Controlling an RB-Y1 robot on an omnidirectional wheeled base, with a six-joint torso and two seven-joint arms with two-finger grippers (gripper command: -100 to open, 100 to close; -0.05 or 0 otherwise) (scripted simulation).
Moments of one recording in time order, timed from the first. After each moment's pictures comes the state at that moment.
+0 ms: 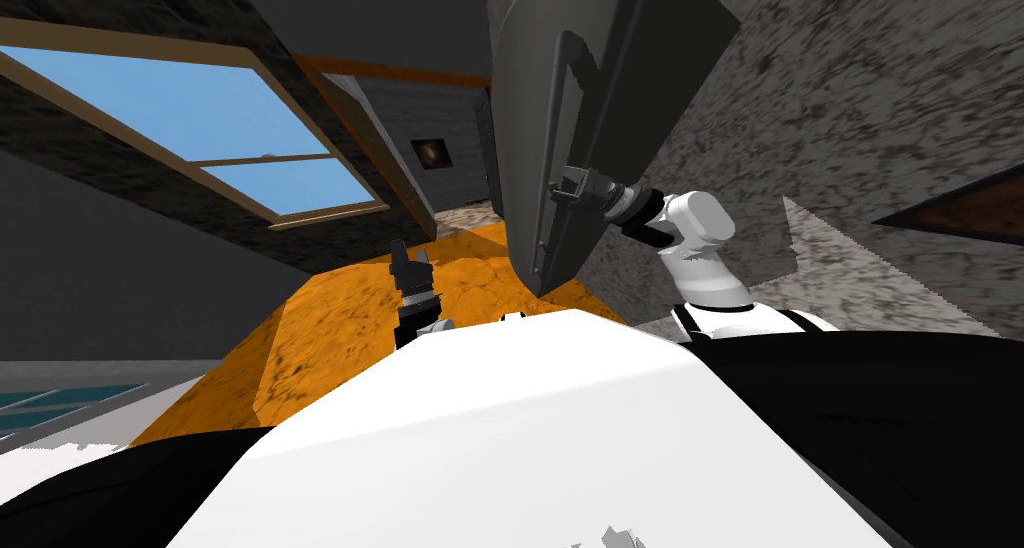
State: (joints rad) left arm 0.51 -0.02 -0.06 -2.32 0.03 -0.39 -0.17; right arm -0.13 -0.94 -0.28 -2.04 0.72 -0.72 -0.22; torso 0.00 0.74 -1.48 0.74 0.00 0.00
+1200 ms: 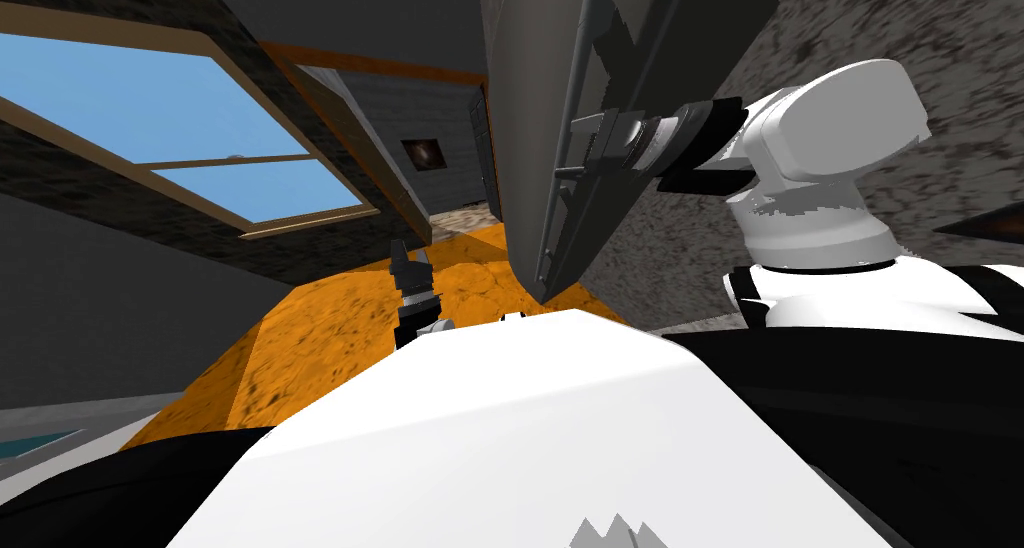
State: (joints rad) left arm 0.51 -0.02 -0.06 -2.32 0.03 -0.39 -0.17; right arm -0.34 -1.27 -0.32 -1.99 0.96 -0.76 -0.30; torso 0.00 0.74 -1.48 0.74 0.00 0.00
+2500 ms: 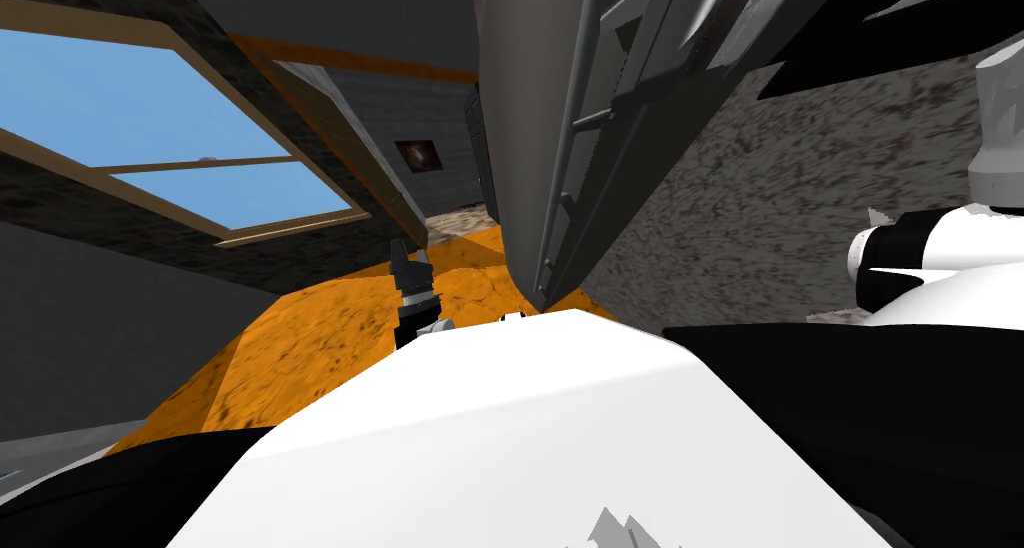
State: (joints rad) left arm 0.51 -0.02 -0.06 -2.32 0.03 -0.39 -0.17; right arm -0.52 -1.59 -0.34 -1.96 1.16 -0.79 -0.34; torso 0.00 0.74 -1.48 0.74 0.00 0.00
